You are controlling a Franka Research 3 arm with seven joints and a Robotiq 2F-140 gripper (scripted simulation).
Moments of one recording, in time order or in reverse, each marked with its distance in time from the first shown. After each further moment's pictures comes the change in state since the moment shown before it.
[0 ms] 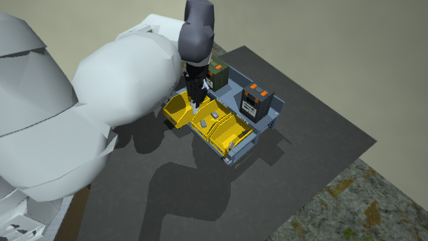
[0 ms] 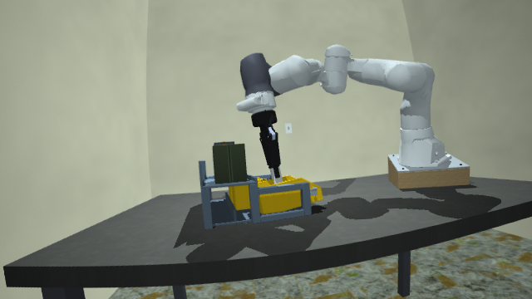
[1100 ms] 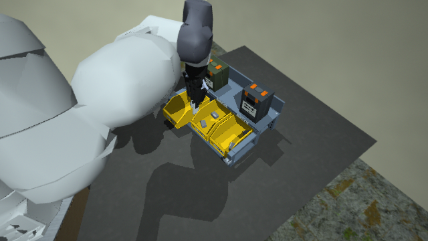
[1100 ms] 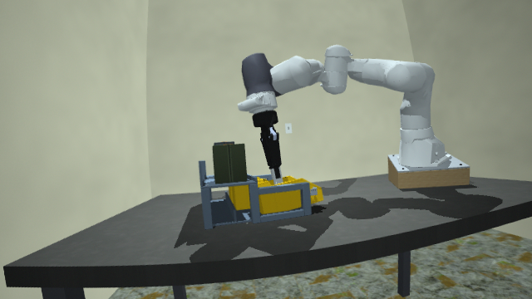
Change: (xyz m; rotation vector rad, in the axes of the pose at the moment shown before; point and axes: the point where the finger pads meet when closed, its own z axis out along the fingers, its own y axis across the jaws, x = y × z) arm -0.001 -0.001 0.002 -0.001 0.010 -0.008
